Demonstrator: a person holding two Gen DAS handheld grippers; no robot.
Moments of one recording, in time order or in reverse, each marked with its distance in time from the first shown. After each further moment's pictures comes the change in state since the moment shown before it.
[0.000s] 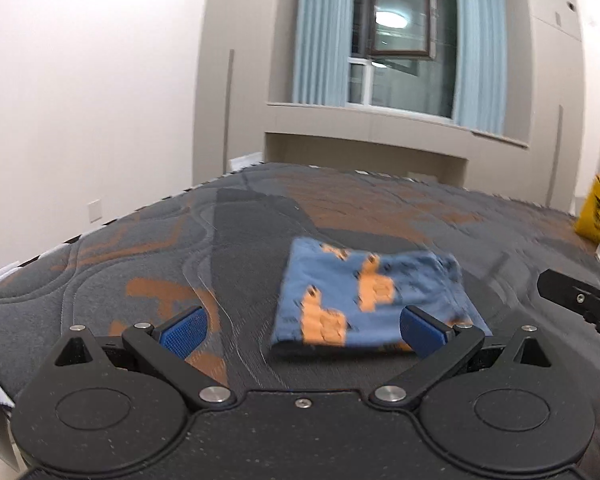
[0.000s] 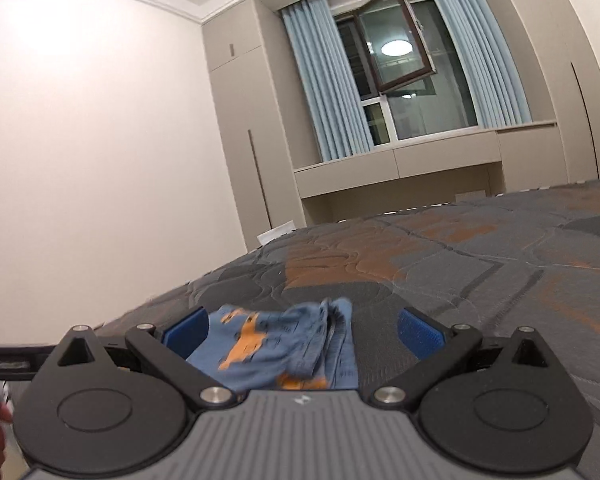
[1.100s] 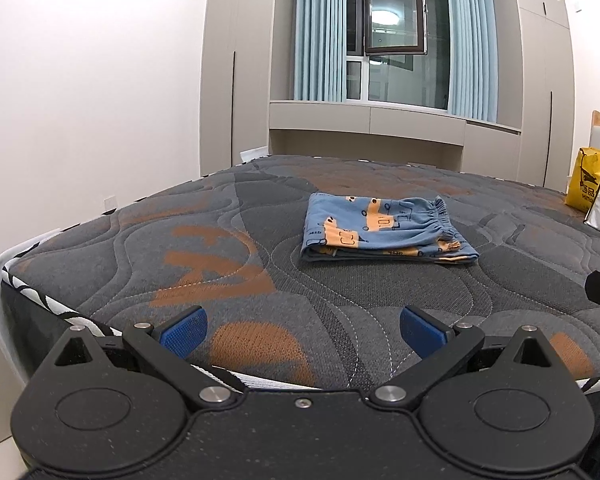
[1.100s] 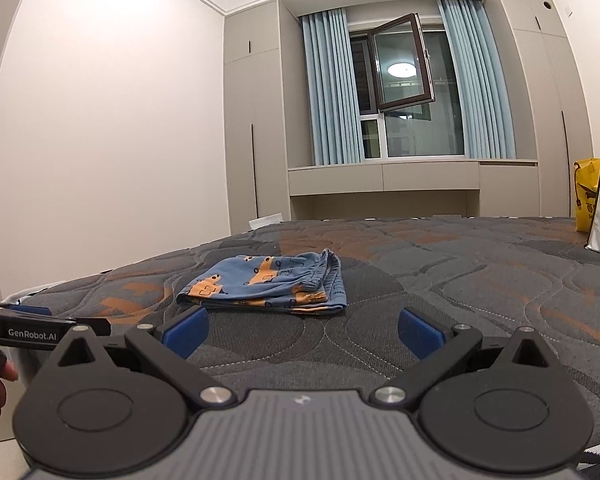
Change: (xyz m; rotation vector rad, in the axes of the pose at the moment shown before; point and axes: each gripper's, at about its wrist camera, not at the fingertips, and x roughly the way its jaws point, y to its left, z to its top) left arm -0.089 0.022 -0.073 0.025 -0.006 0.021; right arm -0.125 0.048 -0.064 -0.137 -0.016 -0.082
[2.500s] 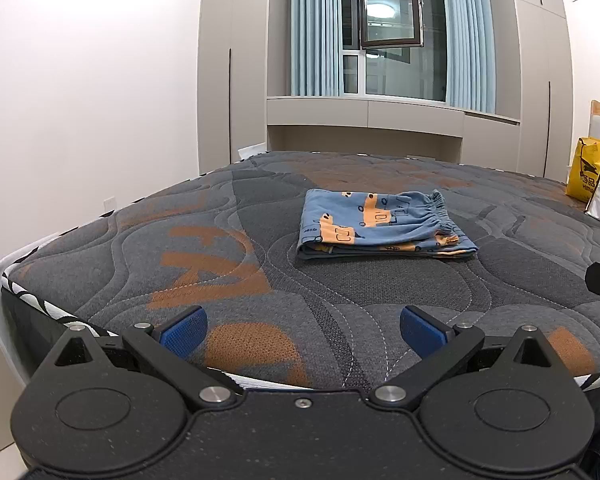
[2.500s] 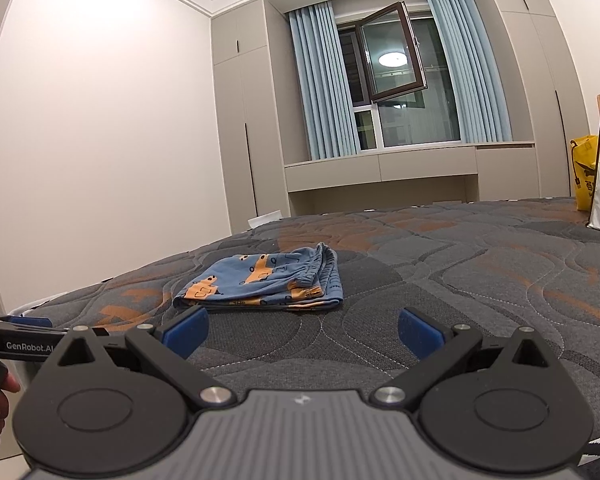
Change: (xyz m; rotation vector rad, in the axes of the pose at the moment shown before) left arm 0.003 -0.006 0.002 0.025 0.015 0.005; right arm 0.003 -0.012 -0.001 0.064 0.011 0.011
